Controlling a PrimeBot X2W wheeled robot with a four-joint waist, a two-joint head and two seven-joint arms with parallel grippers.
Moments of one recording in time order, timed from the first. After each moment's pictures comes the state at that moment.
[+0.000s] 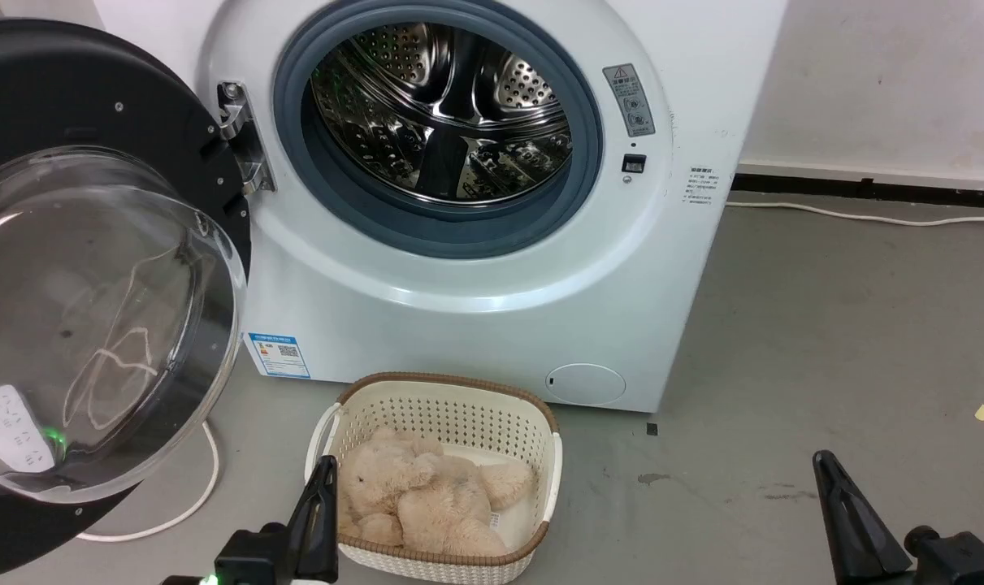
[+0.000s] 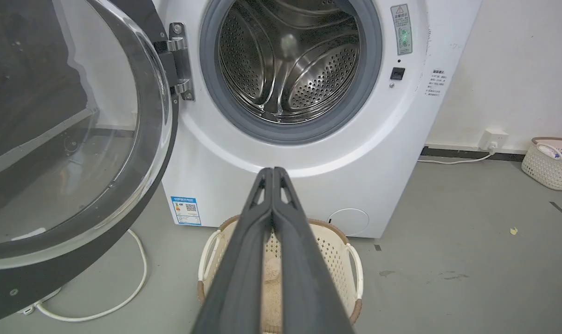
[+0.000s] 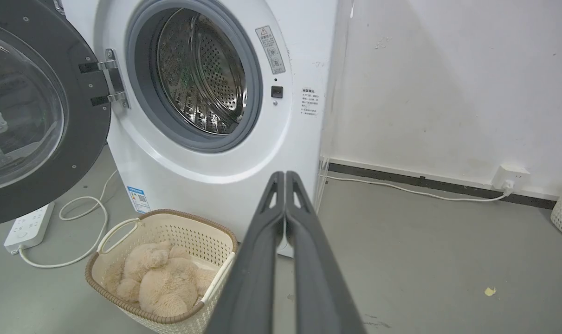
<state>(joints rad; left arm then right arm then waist) 0.08 0.09 -0.16 0.08 -0.14 0.08 -0.23 0.15 -0.05 -0.07 -0.03 0.03 0.13 -0.22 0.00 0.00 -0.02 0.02</state>
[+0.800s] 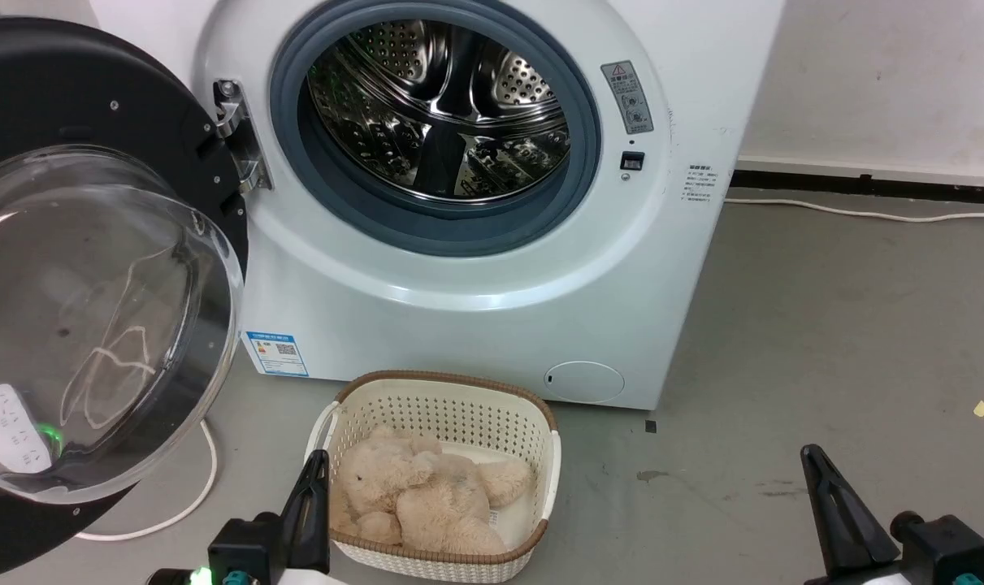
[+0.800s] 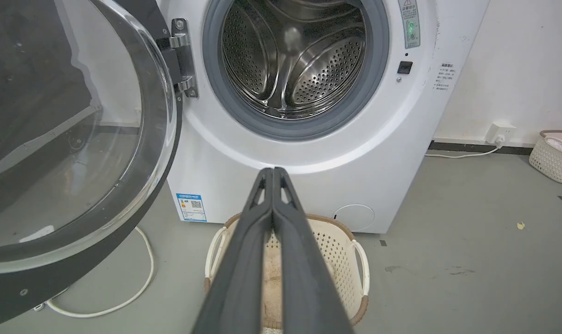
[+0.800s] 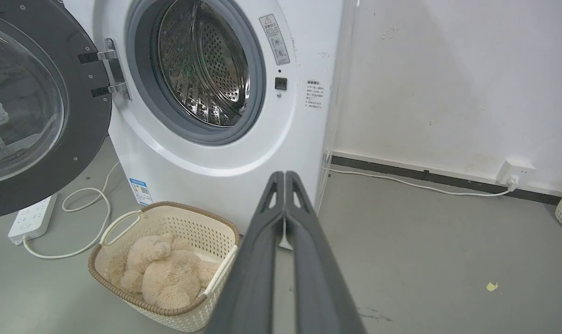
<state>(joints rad) 0.08 0.08 -0.13 0.07 -0.12 0.07 -0.18 0.13 -0.05 -0.06 -0.02 0.02 0.13 -0.18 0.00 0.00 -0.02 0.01</state>
